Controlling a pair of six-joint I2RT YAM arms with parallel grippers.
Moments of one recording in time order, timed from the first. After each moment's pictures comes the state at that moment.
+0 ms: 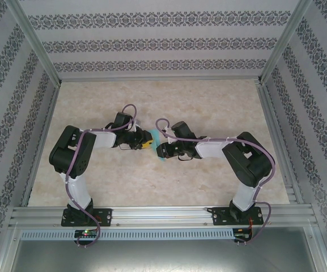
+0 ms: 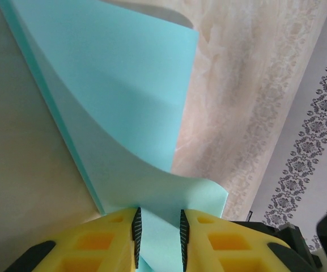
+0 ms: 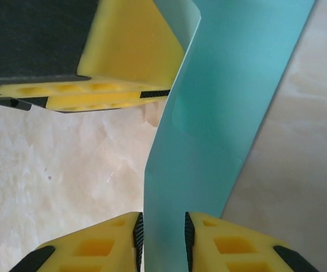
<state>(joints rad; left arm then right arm) -0.32 1.87 0.91 0.08 0.72 -0.95 0.64 1.78 0.84 0.07 -0.46 0.43</state>
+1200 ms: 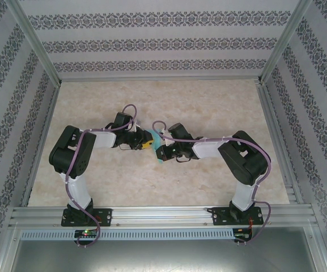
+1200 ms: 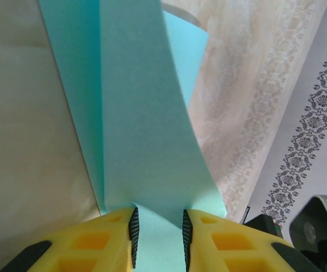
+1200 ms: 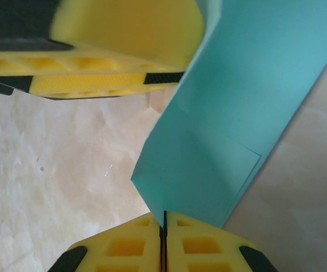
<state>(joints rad) -0.32 1.86 0.90 0.08 0.73 -0.95 0.66 1.82 0.85 0.08 -0.48 0.42</state>
